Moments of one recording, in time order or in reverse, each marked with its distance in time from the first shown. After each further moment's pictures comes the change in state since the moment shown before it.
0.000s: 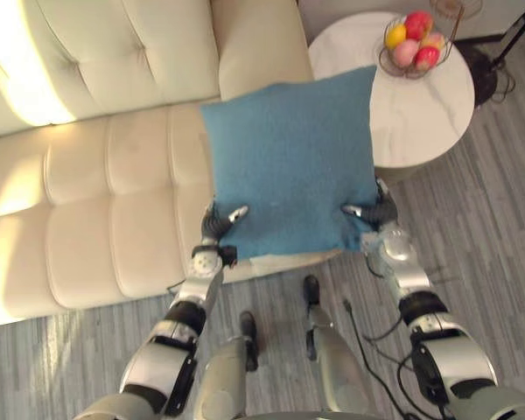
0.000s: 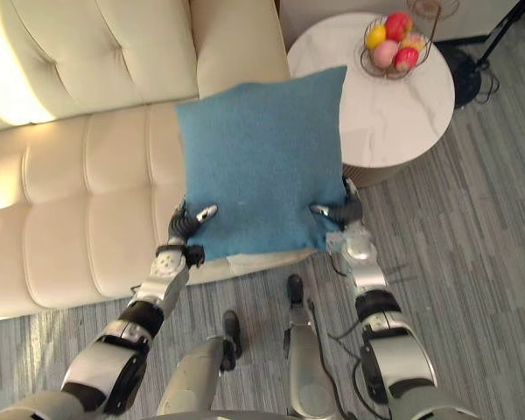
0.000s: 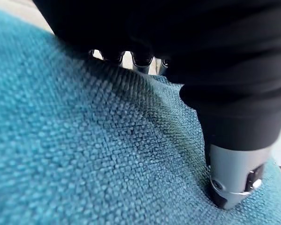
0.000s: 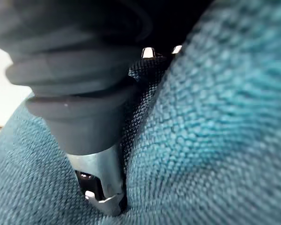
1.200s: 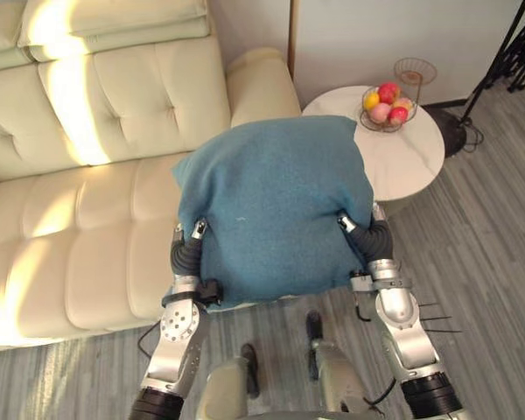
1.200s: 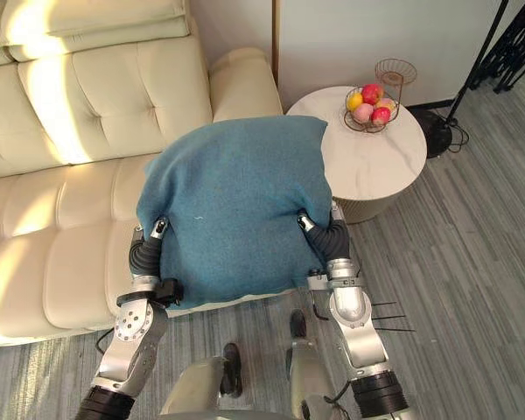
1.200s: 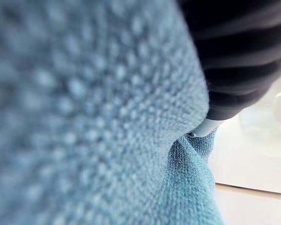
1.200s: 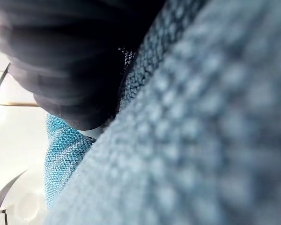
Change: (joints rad) left arm 0.756 0.006 -0.066 -0.914 0.016 -0.051 0.015; right arm 0.724 0.078 0.079 -0.885 -0.072 -0.075 0.044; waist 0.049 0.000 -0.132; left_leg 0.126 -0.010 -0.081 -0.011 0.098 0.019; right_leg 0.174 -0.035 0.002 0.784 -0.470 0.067
